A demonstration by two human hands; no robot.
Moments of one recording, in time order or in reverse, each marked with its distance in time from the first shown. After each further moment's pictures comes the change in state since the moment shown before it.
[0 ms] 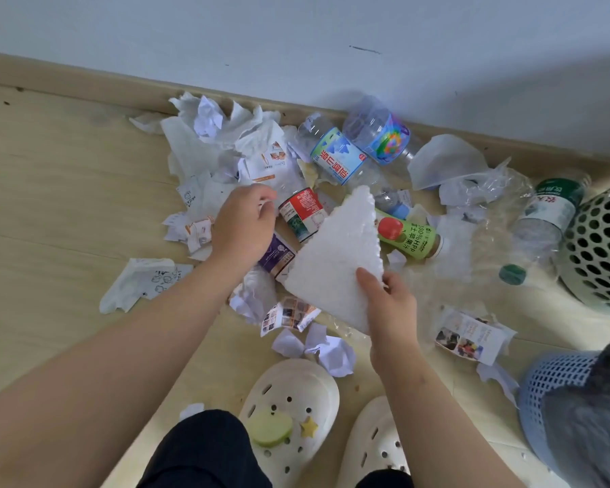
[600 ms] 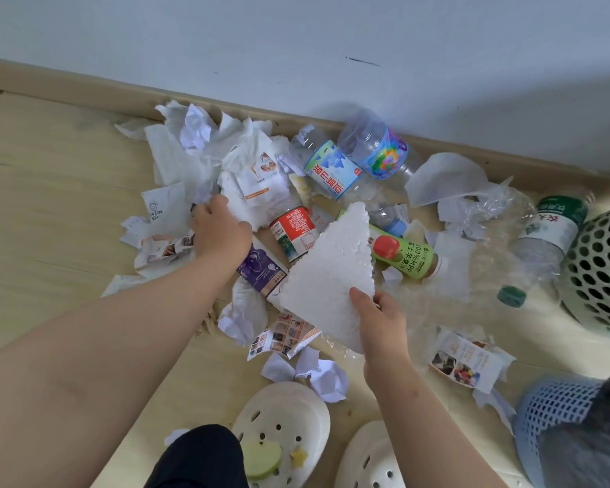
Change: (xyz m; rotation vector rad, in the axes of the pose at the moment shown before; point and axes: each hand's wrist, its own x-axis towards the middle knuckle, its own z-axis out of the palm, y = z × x) left_hand 0.051 -0.040 0.028 0.183 -0.019 -0.326; right_hand 0.027 -0.001 0.005 -0.046 0.000 0.119
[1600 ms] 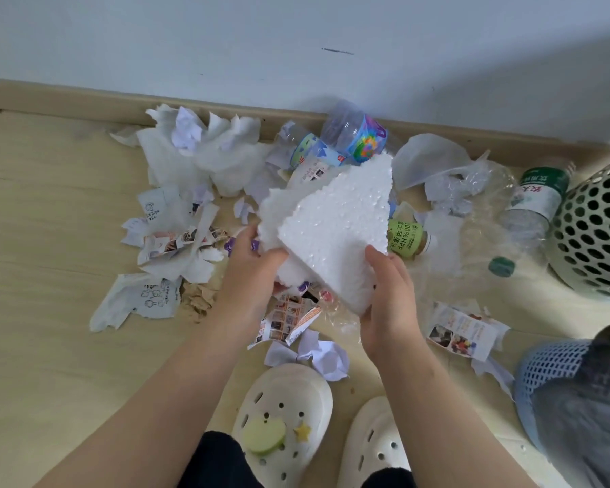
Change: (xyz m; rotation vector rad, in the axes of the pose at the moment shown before) left_hand -0.119 0.026 -0.024 -0.854 -0.321 -0.135; right_hand -0.028 -0.018 -0.007 0.398 -0.087 -0.049
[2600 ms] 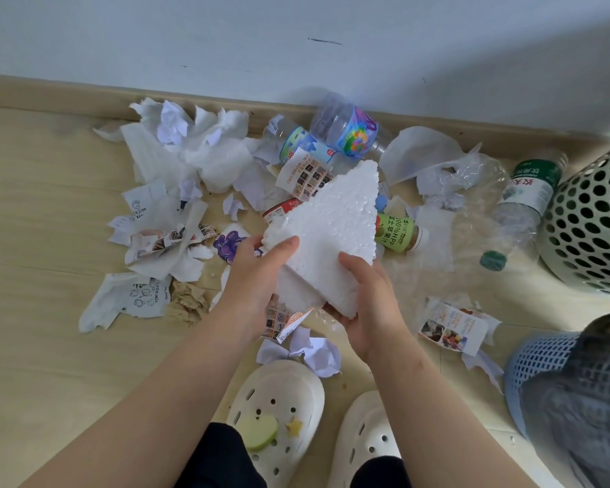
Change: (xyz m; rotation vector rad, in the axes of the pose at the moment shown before) left_hand 0.007 -0.008 0.017 -0.010 0.047 -0.190; right_hand 0.004 0.000 -0.003 0.039 -0.112 0.160
